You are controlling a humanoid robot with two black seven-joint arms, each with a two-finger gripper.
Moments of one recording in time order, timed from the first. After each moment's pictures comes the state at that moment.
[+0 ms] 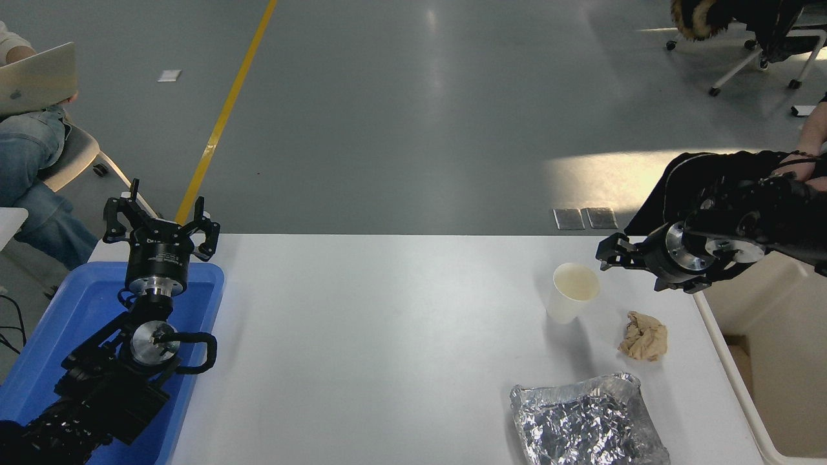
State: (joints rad) left arm -0.61 0.19 -0.97 -0.40 -0.12 -0.55 -0.56; right arm 1.45 -0.31 -1.07 0.84 -0.03 0.33 -0.12
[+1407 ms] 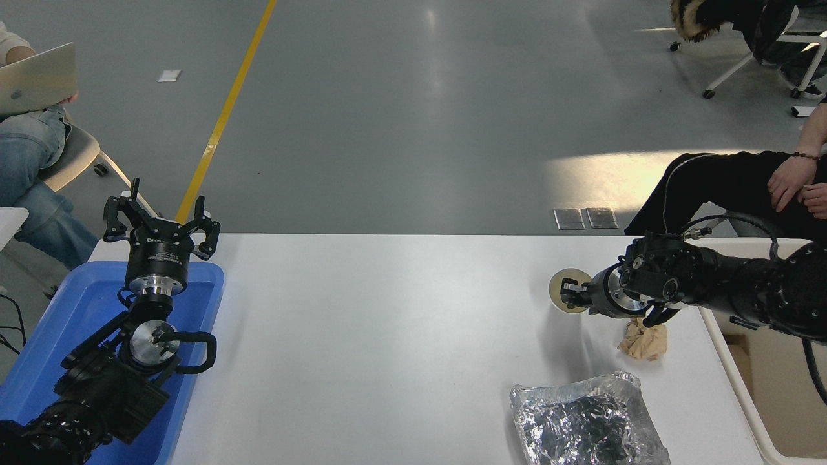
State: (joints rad) left arm -0.61 0.19 -0.97 -0.40 -0.12 -0.55 -0.56; right arm 1.22 -0.18 -0.90 0.65 -0.18 0.28 -0.12
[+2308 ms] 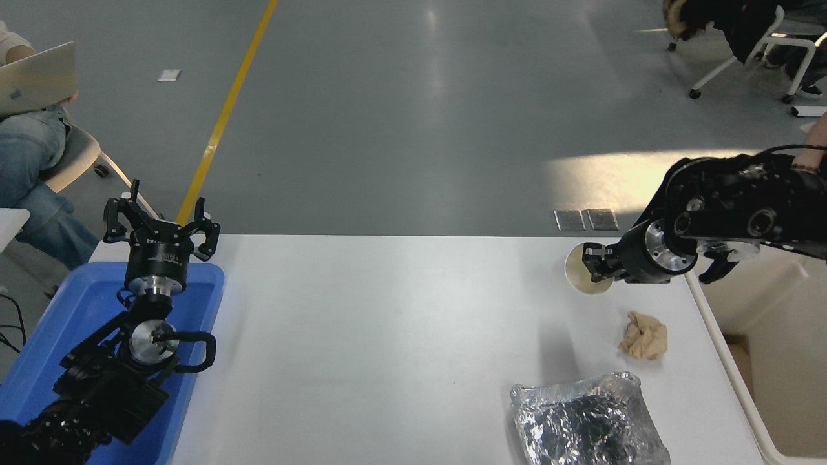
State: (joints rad) left arm -0.61 0.19 -0.97 -0.40 -0.12 -0.55 -0.56; right arm 1.88 -0.49 -1.10 1.38 -0.19 0.31 -0.11
